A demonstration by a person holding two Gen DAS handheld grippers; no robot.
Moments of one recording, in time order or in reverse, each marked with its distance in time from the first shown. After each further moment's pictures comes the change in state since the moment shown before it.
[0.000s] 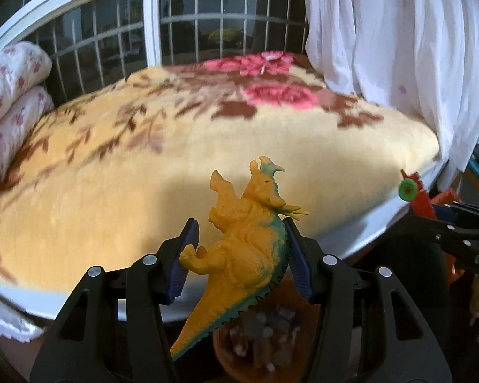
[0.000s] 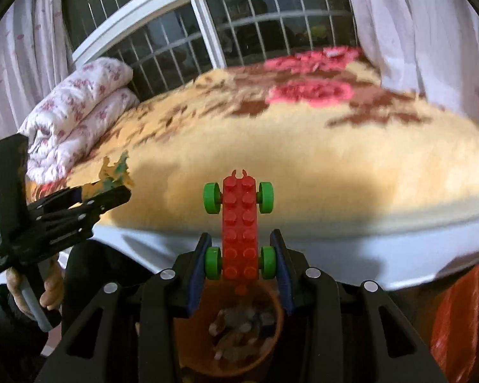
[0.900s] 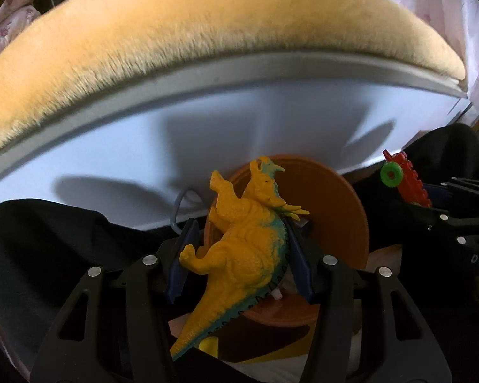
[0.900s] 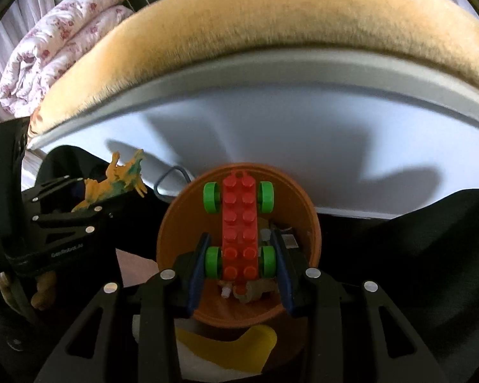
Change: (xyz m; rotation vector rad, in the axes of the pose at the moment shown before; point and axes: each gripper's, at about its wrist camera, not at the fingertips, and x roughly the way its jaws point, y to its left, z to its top) left arm 0.076 0.012 -0.116 -0.044 0.372 -0.003; right arm 0.102 0.022 -0.089 -0.027 0.336 0.018
